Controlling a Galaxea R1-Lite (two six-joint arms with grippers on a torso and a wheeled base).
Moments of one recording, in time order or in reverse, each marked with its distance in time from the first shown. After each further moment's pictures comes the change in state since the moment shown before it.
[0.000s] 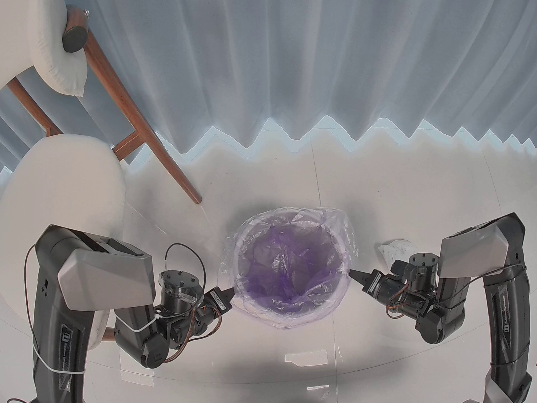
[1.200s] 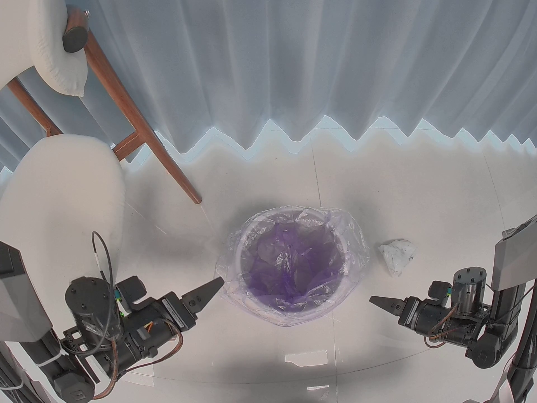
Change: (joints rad) left arm -0.135 -0.569 0.492 -0.197 0.001 0.031; right arm 0.046 -0.382 0.547 -0.017 -0.052 -0.041
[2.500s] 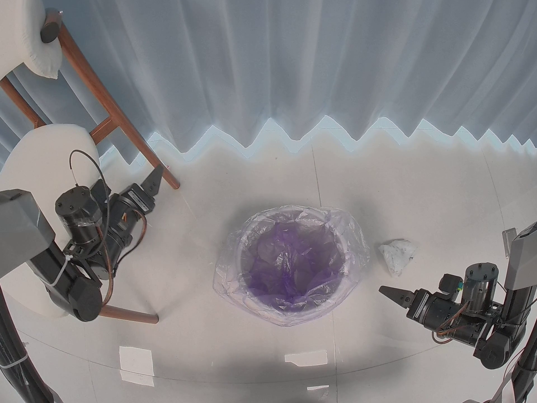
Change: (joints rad) left arm 0.407 0.139 -0.511 -0.004 0.064 0.365; right arm 0.003 -0.094 0.030 0.000 -0.067 0.004
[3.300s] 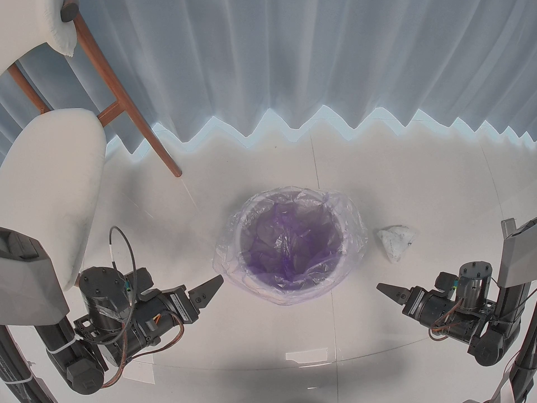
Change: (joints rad) left arm -0.318 -0.048 0.441 0.003 -0.097 -0.131; right arm -0.011 0.045 -0.040 0.000 -0.019 -0.009
